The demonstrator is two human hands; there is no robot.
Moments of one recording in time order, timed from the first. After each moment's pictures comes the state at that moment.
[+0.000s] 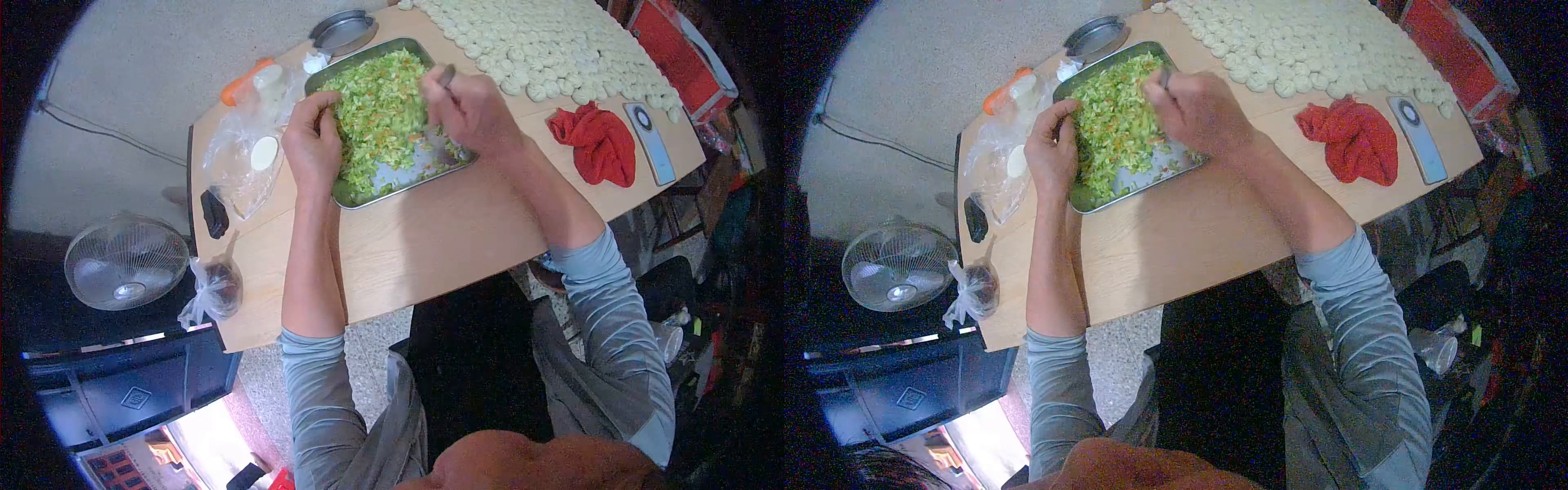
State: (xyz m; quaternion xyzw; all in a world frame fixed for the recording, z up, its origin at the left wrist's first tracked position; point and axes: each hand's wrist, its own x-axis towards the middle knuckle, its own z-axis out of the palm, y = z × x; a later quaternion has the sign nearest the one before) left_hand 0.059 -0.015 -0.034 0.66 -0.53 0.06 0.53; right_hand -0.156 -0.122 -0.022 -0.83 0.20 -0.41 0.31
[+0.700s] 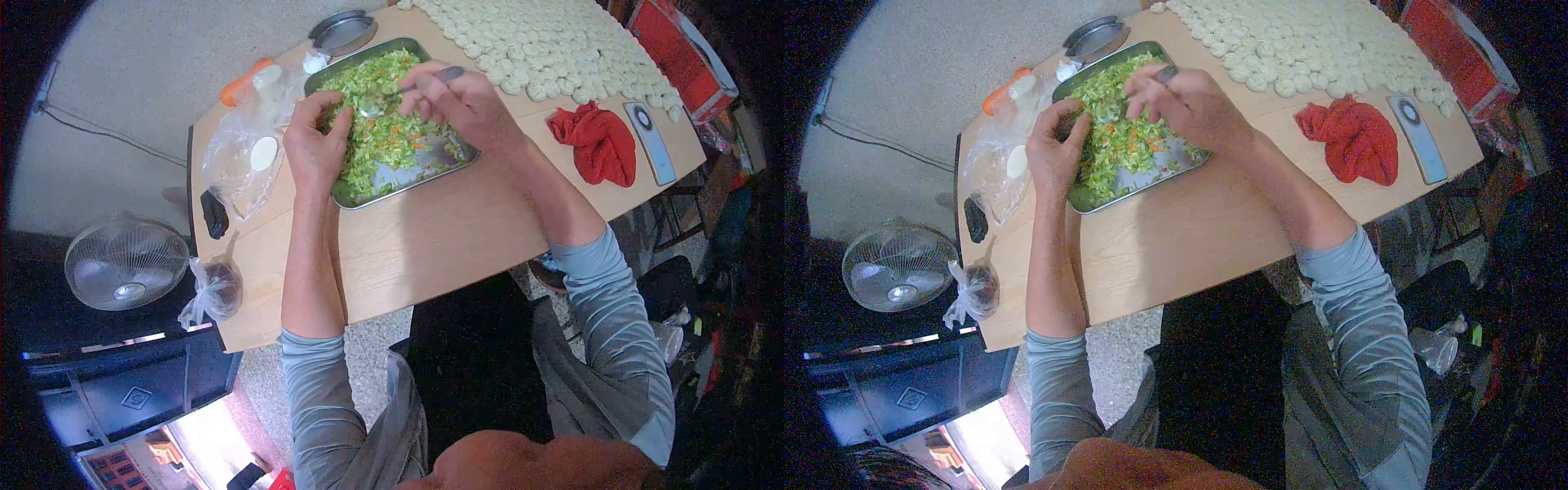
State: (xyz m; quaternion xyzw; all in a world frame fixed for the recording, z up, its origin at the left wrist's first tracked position) left_hand 0.055 -0.013 -0.030 0.68 -0.52 -0.02 0.52; right_hand -0.154 -0.119 -0.012 -0.76 0.14 -0.41 0.49
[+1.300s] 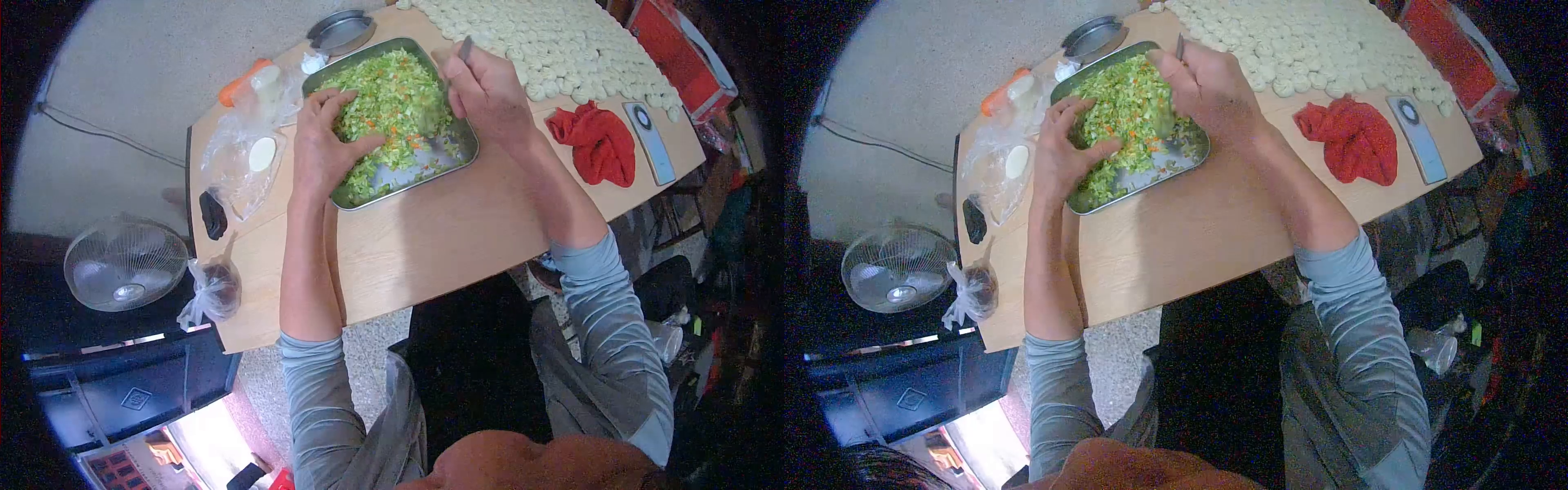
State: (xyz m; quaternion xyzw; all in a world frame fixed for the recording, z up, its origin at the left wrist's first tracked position) left_hand 0.048 -0.006 -0.018 0.68 -0.64 0.03 0.37; right_hand -0.168 -0.120 0.005 -0.74 0.27 -0.46 0.41
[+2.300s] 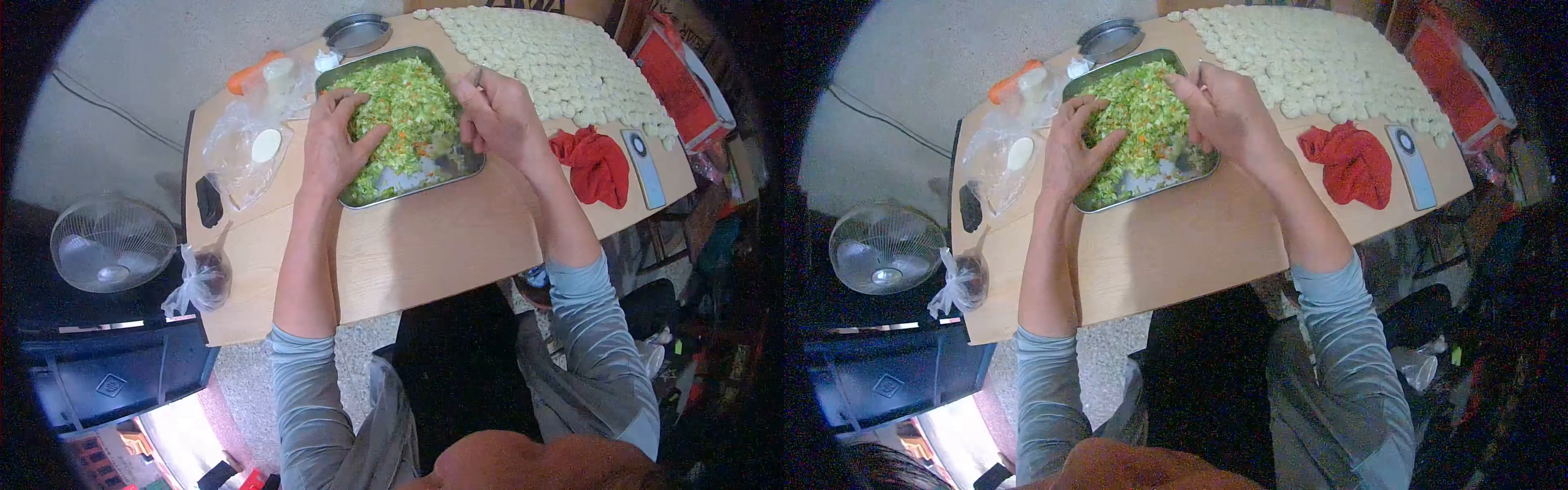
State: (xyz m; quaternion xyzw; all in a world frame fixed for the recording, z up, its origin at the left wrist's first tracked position) left_hand 0.050 -0.007 -0.026 0.67 -0.63 0.05 0.39; right_hand -0.173 -0.107 0.024 -0.78 0.33 -0.33 0.42
